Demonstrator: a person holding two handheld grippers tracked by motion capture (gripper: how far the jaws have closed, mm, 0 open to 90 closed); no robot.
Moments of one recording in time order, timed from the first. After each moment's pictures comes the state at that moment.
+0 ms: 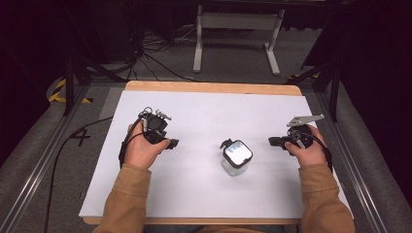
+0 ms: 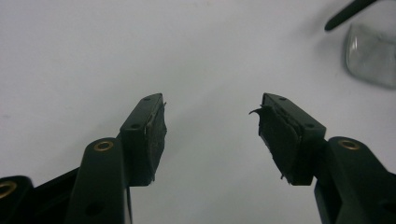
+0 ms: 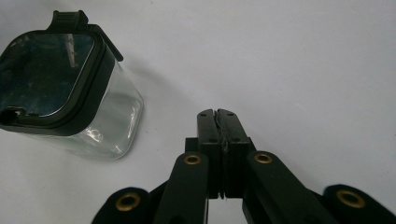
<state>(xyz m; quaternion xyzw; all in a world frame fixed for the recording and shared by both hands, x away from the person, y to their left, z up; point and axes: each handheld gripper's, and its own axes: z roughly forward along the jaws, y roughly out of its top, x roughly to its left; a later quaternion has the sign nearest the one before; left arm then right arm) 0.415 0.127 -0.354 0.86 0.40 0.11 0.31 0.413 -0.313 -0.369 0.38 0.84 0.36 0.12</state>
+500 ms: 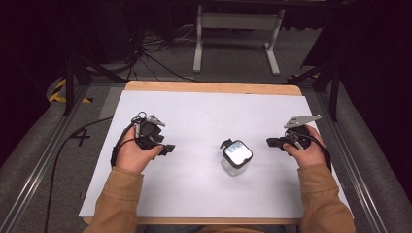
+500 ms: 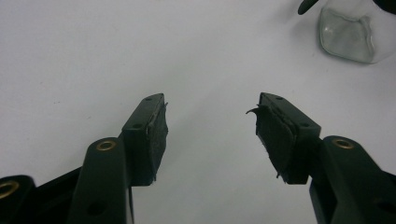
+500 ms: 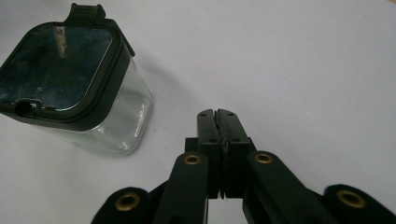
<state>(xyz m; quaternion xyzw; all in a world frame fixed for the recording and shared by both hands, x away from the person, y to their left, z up) 0.409 0.153 -0.361 0.86 0.39 0.07 0.32 0.409 -0.307 -0.366 0.35 0.86 0.36 0.12</state>
